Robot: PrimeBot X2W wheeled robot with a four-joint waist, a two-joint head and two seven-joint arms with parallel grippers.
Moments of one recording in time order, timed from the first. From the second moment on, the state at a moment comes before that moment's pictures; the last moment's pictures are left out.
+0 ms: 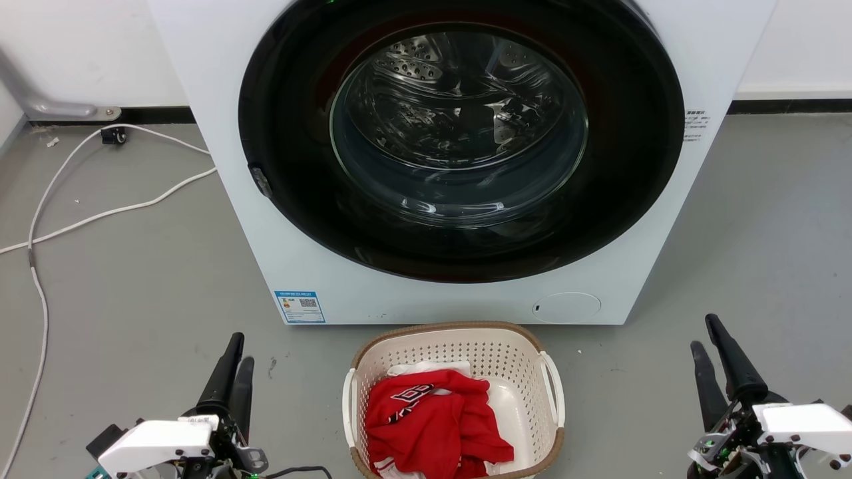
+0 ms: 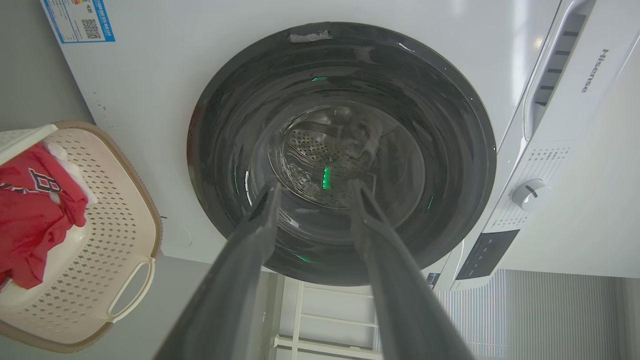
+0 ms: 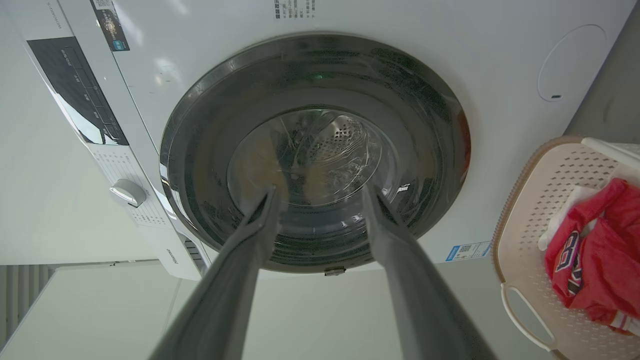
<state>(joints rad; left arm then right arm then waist) -0.07 0.05 0.10 0.28 -1.61 -0.13 0.11 -0.07 -0.05 -0.11 0.28 1.62 0.13 0.11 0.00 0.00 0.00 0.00</state>
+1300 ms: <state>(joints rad) -0.07 0.05 0.00 0.18 -0.99 -0.10 -0.06 -0.04 -0.05 -0.06 0.15 0.87 0.13 -0.06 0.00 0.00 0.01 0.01</state>
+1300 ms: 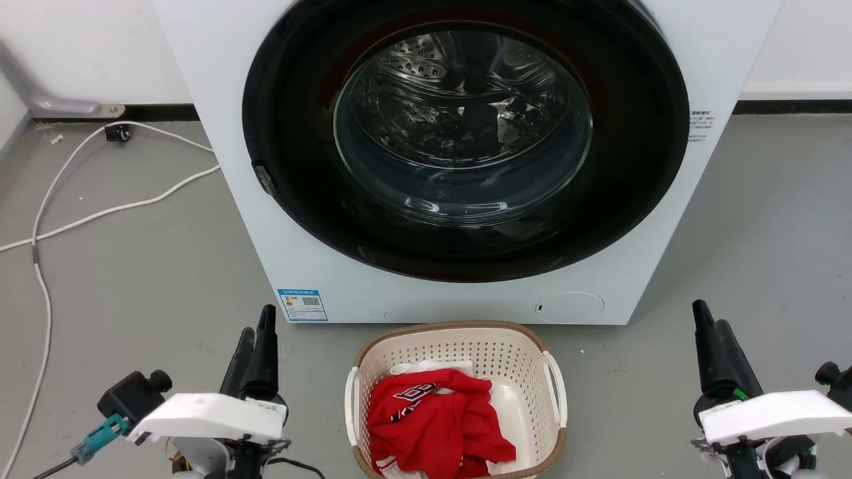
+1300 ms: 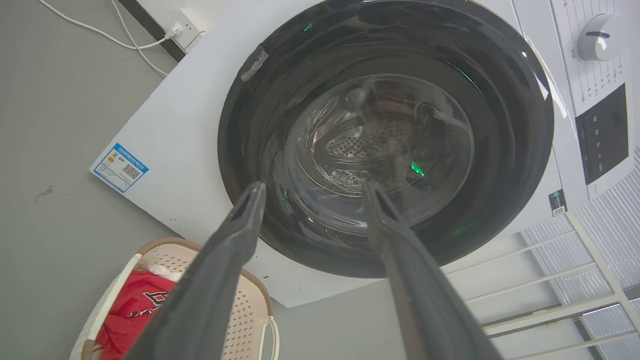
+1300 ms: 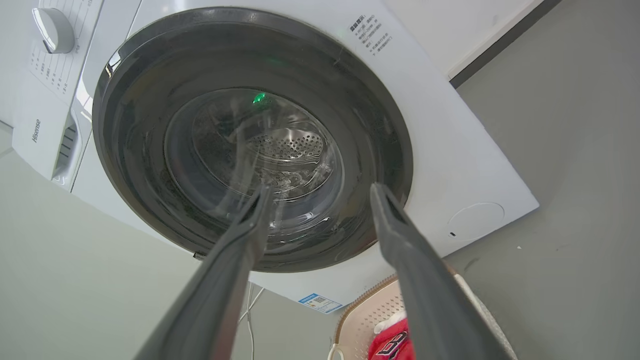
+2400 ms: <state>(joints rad) -0.08 0.05 -0.07 0.18 -0.50 -0.05 -0.15 -0.04 -0.05 -0.04 0.19 0.36 0.13 -0.15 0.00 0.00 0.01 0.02</state>
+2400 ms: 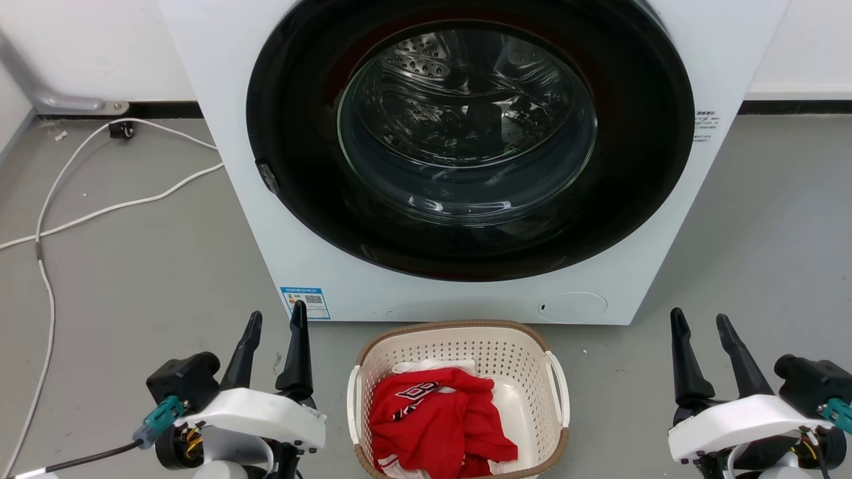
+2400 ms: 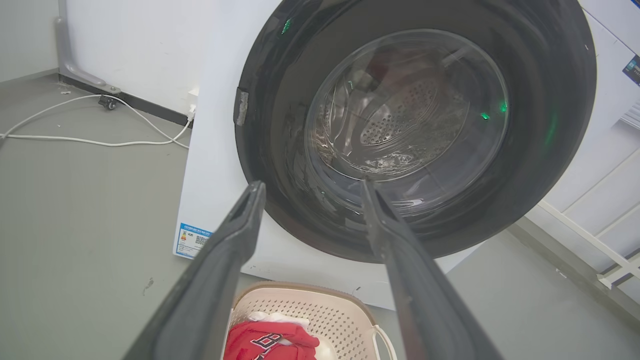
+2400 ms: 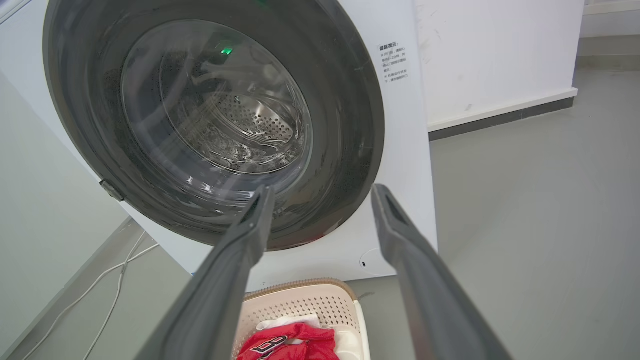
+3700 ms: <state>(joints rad) -0.10 0.05 -0.12 0.21 -0.15 -0.01 -0.24 -0.04 -0.05 -0.03 0.21 -0.03 0.13 -0.23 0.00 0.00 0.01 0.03</state>
